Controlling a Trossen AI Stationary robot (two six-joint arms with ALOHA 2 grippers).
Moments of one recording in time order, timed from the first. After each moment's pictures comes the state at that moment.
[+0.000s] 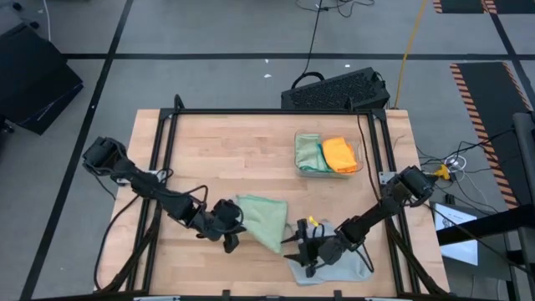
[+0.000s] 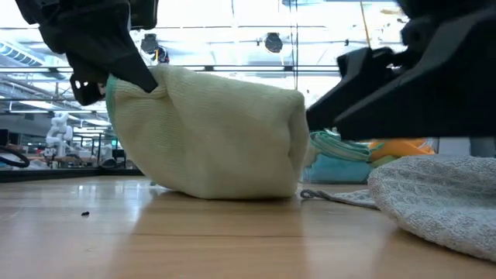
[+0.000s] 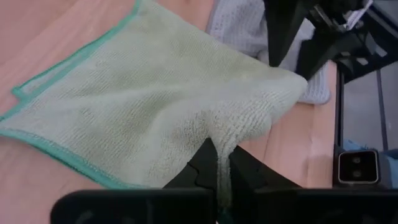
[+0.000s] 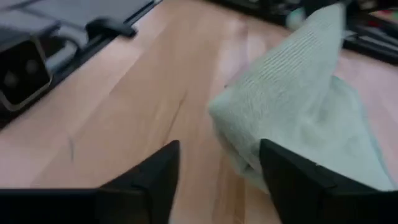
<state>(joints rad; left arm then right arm) -0.53 1.50 0.81 -0.08 -0.32 -0.93 0.66 1.93 0.76 0.70 0.52 0.01</state>
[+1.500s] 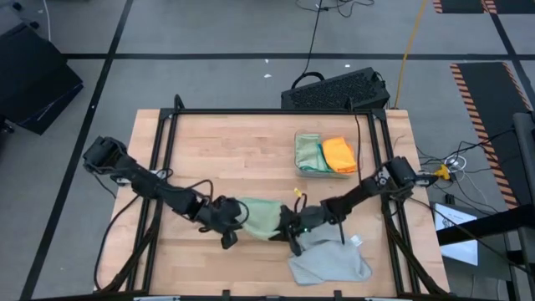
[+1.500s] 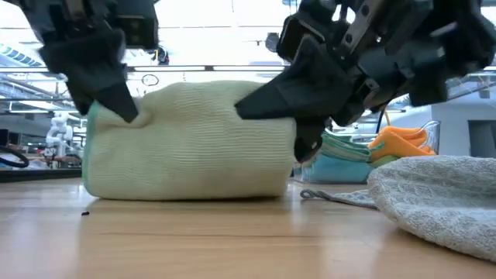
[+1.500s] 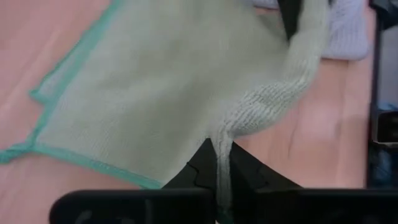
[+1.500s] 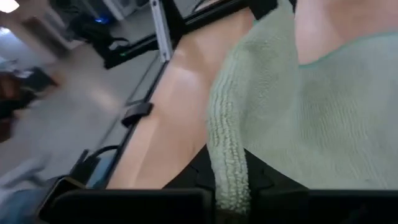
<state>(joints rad) -0.47 1.50 0.81 -0.21 -0.17 -0.85 0.36 1.98 0.76 0.92 -0.03 0.52</state>
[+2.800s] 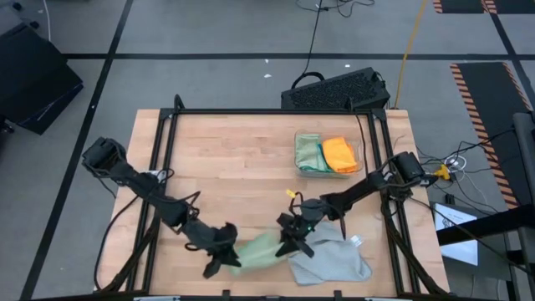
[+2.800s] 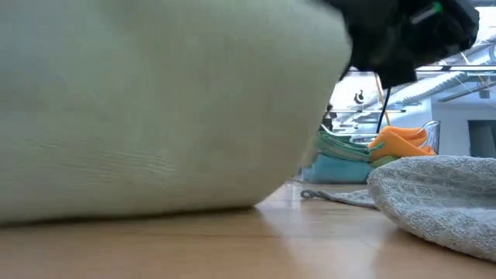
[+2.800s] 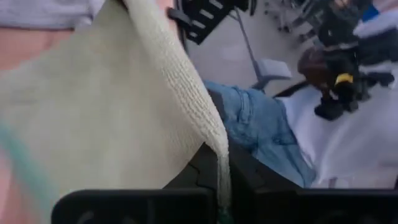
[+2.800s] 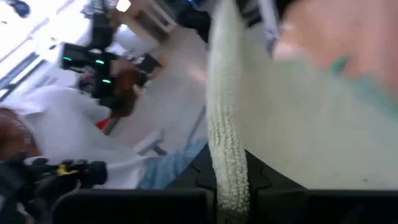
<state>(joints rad) -0.64 1.50 0.81 0.21 0.05 -0.77 0.33 1.90 0.74 0.88 -0.49 0.71</state>
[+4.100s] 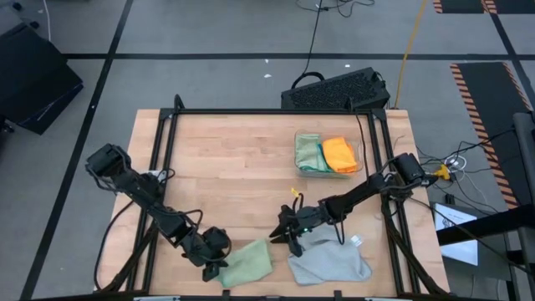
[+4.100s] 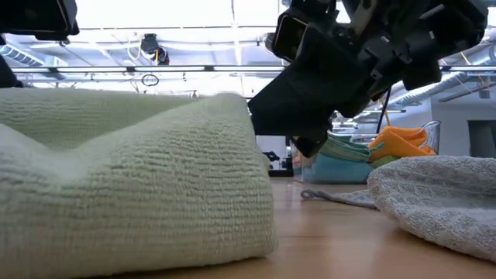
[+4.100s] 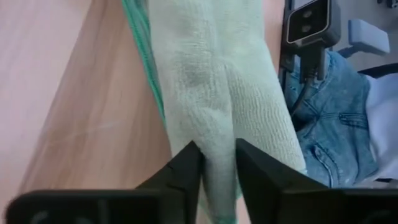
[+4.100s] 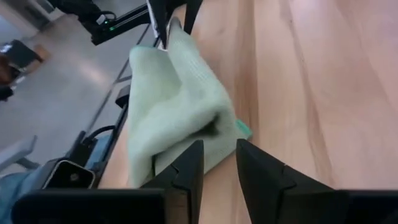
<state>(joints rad) -0.75 1.60 0.76 0.02 -0.09 -1.05 0.36 1.91 0.81 0.67 -0.06 0.51</state>
